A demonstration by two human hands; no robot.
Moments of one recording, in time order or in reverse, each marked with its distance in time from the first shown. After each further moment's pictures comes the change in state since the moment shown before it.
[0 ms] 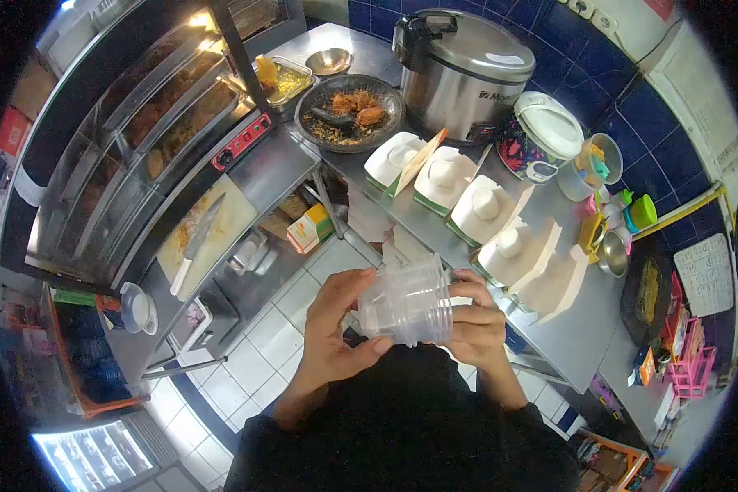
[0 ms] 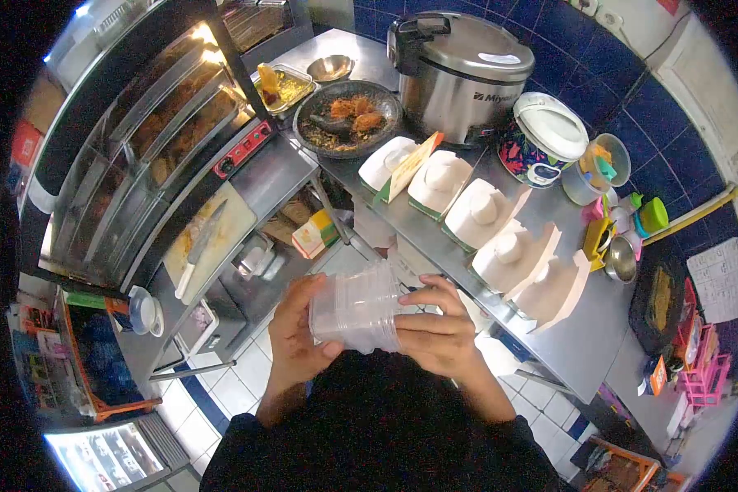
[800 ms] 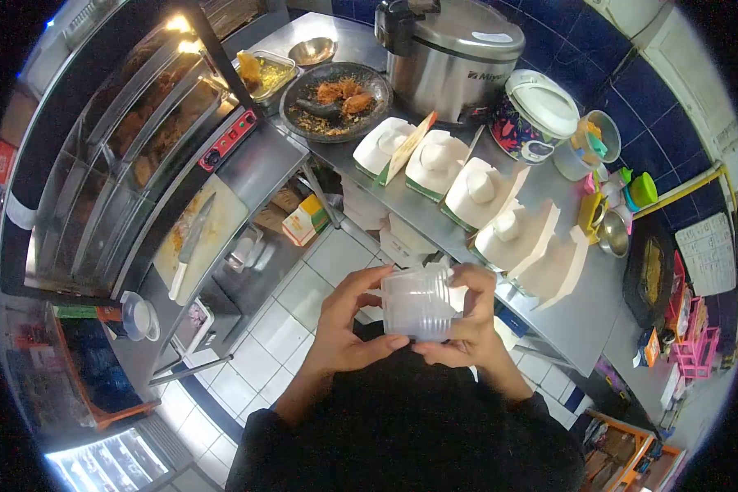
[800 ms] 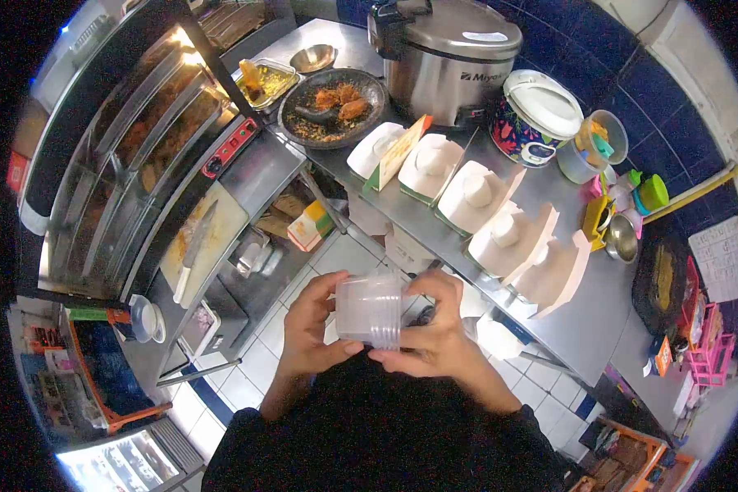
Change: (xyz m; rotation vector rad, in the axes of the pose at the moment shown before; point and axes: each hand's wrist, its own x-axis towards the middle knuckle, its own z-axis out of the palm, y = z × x) left_hand 0.003 -0.013 0.021 -0.260 -0.153 -0.200; right_hand -0.003 -0.007 -0.003 -0.104 -0.005 0.085
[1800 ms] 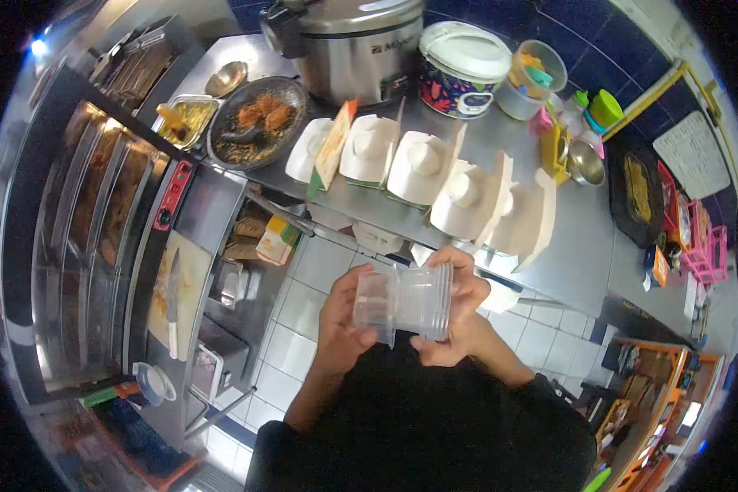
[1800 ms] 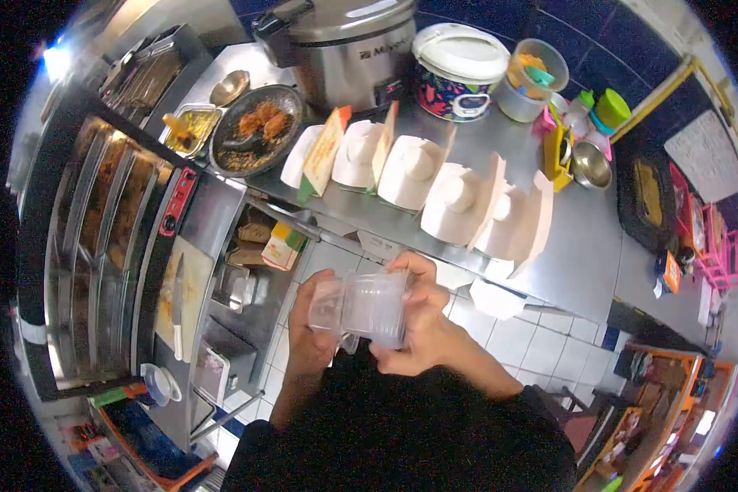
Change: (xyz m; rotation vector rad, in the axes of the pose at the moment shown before) left_hand 0.023 -0.036 0.054 -0.505 -0.053 -0.349; right_hand -0.051 0.040 -0.018 0.347 0.217 0.130
